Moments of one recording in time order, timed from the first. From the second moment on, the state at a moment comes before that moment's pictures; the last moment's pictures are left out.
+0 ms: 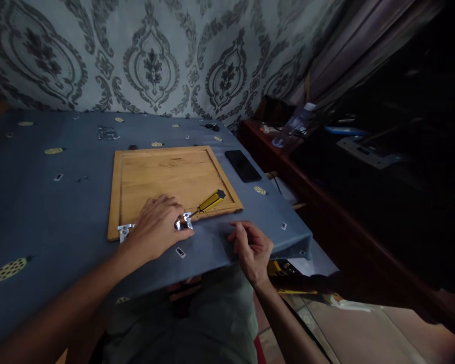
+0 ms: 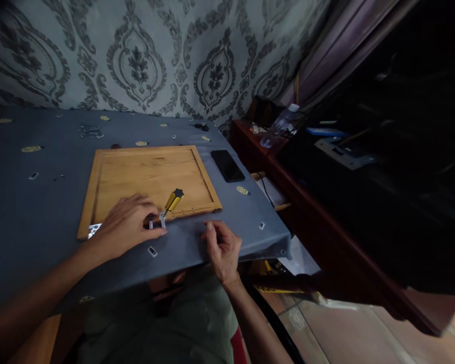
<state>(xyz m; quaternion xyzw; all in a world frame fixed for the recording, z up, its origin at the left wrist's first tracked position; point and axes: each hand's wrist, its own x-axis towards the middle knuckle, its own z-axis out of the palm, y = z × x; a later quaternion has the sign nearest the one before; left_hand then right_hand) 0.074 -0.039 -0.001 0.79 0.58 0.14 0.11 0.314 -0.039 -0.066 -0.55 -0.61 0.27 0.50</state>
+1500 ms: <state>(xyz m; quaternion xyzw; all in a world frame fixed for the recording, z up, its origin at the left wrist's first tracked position) 0.076 -0.039 0.006 0.78 0.60 0.10 0.15 0.277 -0.023 0.024 -0.41 -0.69 0.38 0.47</state>
